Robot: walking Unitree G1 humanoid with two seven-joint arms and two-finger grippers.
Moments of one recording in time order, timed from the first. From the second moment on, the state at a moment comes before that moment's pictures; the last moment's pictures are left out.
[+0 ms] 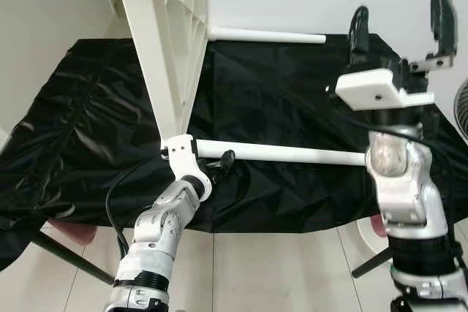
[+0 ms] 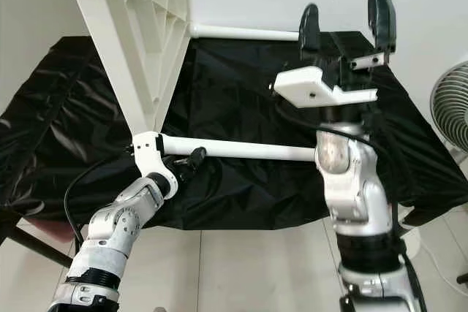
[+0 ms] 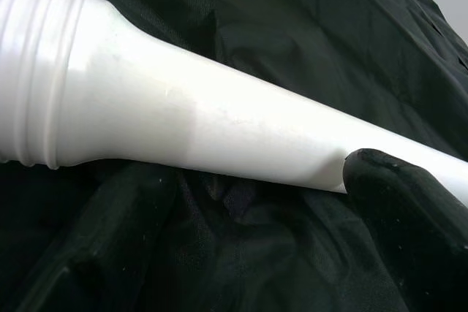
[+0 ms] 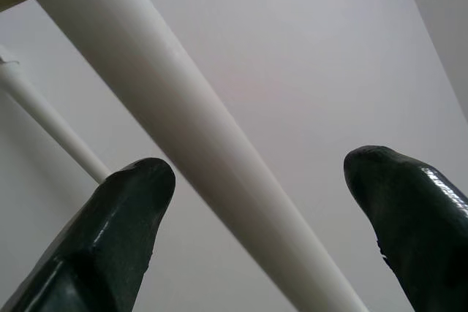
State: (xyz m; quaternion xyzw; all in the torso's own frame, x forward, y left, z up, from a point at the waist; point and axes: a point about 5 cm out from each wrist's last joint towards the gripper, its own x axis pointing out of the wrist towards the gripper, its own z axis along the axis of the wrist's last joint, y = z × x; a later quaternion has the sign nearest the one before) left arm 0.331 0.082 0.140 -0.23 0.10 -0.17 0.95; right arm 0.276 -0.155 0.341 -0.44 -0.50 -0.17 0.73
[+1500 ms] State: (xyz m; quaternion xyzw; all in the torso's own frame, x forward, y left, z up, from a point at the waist) left arm 0.338 0.081 0.140 -0.24 0.11 -0.17 0.95; right arm 0.302 -0.128 0.419 -0.66 -0.35 0.12 0.66
